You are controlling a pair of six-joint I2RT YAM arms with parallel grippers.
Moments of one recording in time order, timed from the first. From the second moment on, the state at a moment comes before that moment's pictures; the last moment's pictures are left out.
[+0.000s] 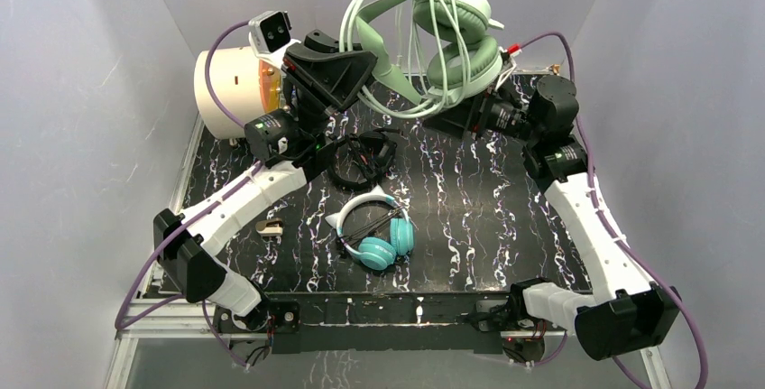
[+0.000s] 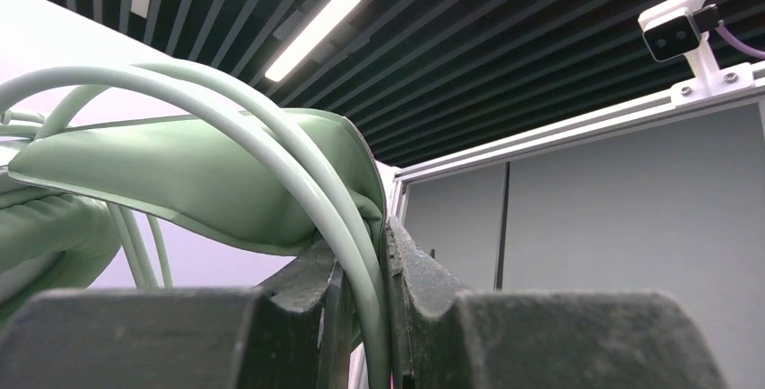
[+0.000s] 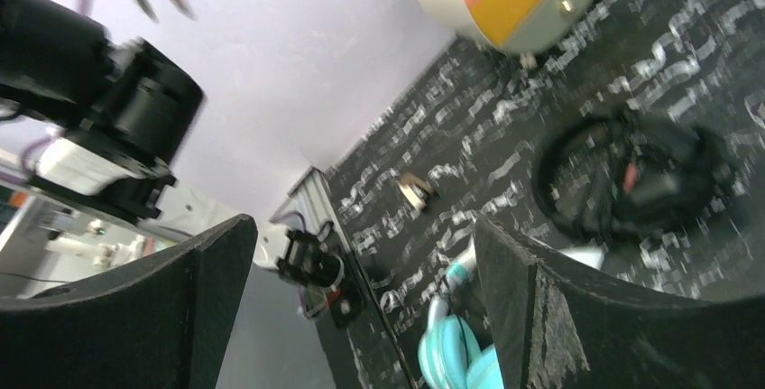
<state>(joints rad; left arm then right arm) -0.79 1.50 1.48 1.37 0.30 -1.39 0.27 1.14 1.18 0.02 -0.91 0.75</state>
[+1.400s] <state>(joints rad) -0.79 1.00 1.12 0.74 0.83 -0.59 0.27 1.24 2.04 -1.07 -0.24 0.19</state>
